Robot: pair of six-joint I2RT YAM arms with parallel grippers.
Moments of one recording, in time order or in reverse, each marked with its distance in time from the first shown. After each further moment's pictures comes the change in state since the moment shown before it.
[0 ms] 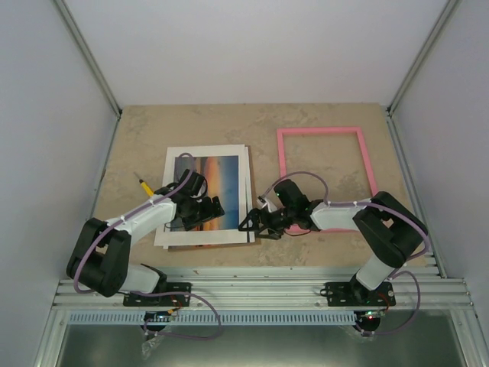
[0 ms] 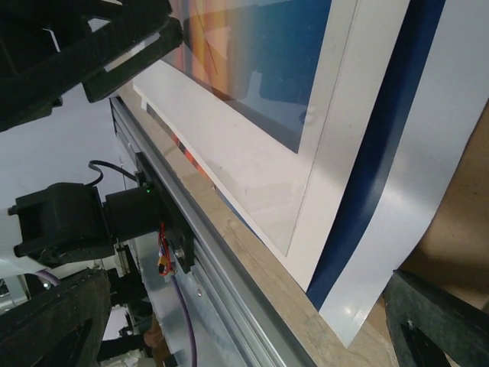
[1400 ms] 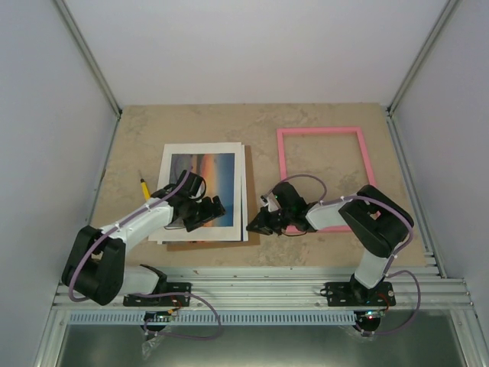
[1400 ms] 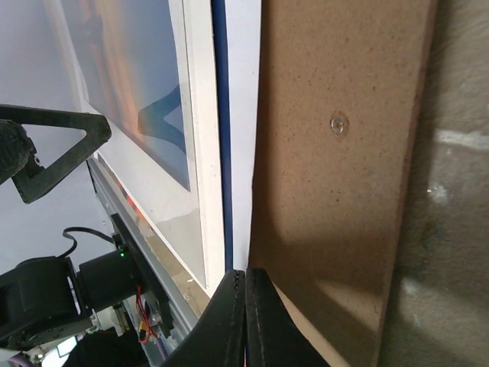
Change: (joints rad) left arm -0.005 -0.058 -0.016 0.002 0.054 -0.027; right arm -0.008 0.112 -0.018 0.161 0.122 0.126
